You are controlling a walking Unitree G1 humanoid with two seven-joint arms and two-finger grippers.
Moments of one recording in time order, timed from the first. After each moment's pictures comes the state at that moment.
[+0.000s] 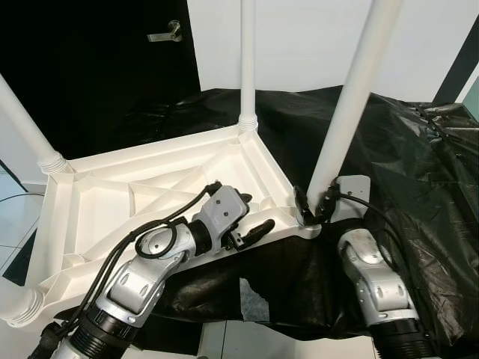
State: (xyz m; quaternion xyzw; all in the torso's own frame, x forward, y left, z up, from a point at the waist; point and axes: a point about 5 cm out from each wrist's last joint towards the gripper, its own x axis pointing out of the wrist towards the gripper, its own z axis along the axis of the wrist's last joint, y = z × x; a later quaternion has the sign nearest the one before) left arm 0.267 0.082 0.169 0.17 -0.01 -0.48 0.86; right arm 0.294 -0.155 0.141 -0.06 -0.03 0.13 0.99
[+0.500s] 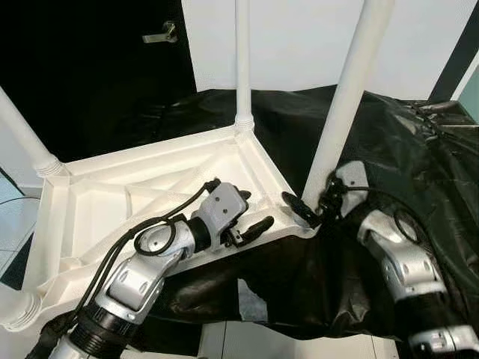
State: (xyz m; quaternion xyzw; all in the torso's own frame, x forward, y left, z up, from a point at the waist) left arm 0.271 0.083 0.175 0.18 -0.02 -0.47 0.86; right arm 0.316 -0.153 0.157 -0.12 -0.03 0.35 0.93
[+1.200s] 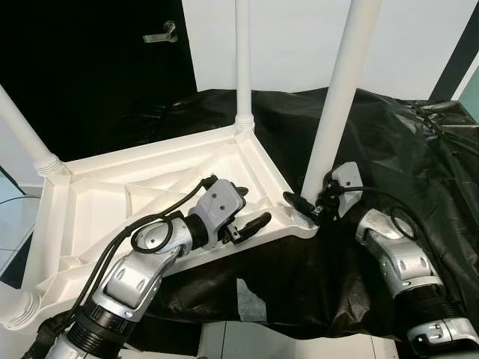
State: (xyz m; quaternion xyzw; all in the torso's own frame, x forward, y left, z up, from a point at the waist) left arm 0.271 0.086 0.175 0.18 -0.02 -0.47 0.87; right arm 0.314 -0.150 0.146 -0.09 -0.02 0.28 0.95
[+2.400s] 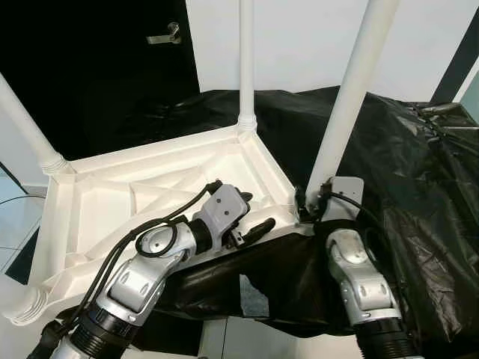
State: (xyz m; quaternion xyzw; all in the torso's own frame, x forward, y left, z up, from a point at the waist) left arm 0.267 0.080 0.170 0.17 -0.01 -0.48 0.86; right arm 0.297 -0.143 0.138 -0.03 -0.02 0.01 1.00
